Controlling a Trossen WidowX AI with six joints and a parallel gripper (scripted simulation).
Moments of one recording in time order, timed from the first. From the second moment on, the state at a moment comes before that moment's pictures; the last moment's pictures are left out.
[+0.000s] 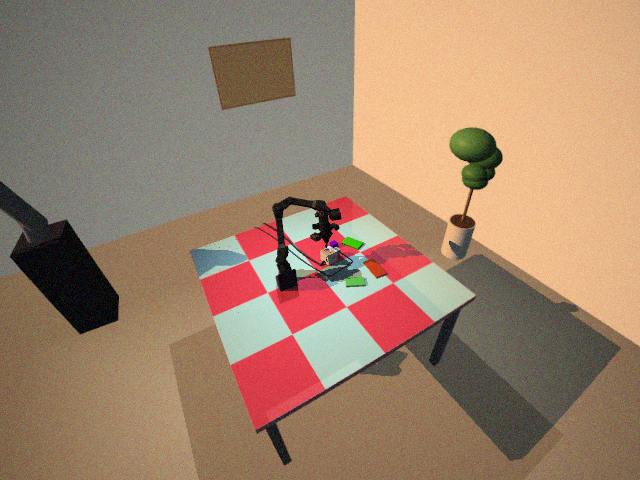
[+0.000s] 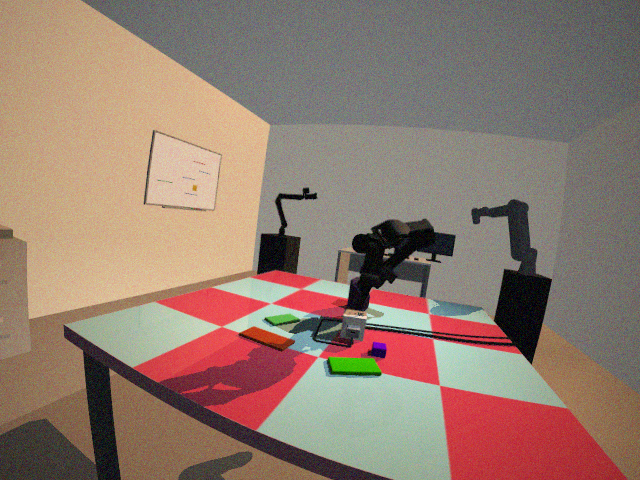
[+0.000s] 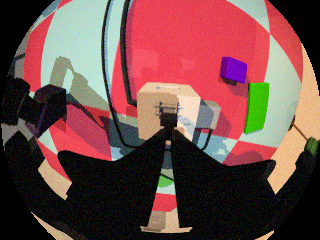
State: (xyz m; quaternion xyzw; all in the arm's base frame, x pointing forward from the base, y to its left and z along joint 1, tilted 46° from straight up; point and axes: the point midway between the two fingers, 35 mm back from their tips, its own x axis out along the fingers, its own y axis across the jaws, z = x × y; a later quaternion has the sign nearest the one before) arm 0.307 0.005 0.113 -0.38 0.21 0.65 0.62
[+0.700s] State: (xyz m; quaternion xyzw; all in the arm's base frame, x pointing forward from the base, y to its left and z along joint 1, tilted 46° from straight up) arm 0.307 0.006 0.110 -0.39 0.22 0.64 0.62
